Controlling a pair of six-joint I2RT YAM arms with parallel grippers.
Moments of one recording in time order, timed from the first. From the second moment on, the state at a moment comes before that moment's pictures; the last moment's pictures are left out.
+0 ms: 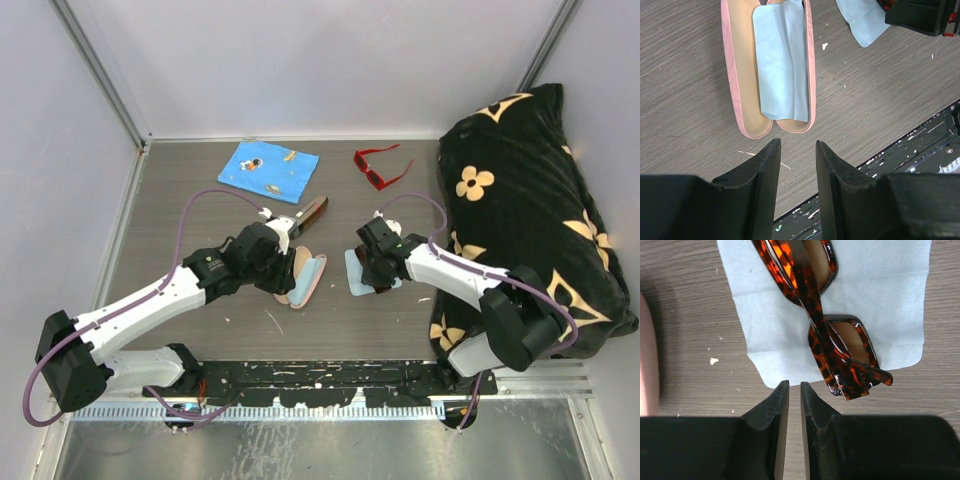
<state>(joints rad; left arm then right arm) -0.84 1.17 0.92 -0.57 -0.01 -0.43 0.63 1.44 0.84 -0.53 0.11 0.74</state>
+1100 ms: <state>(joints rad) -0.84 1.18 0.95 -0.59 -0.02 -0.38 0.52 1.58 0.96 -0.60 0.33 0.51</state>
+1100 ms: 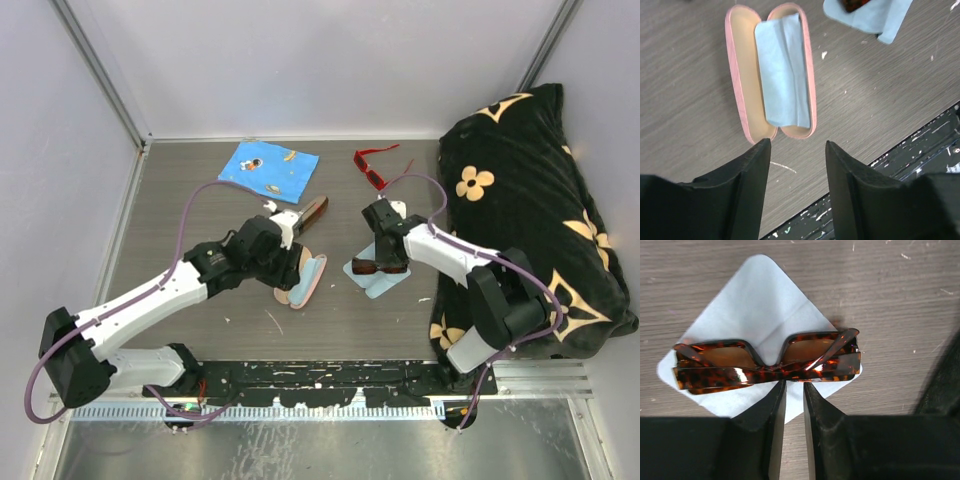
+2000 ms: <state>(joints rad) -0.89 2.00 1.66 -0.40 0.28 0.03 0.39 0.56 1.10 -0.55 0.29 0.52</state>
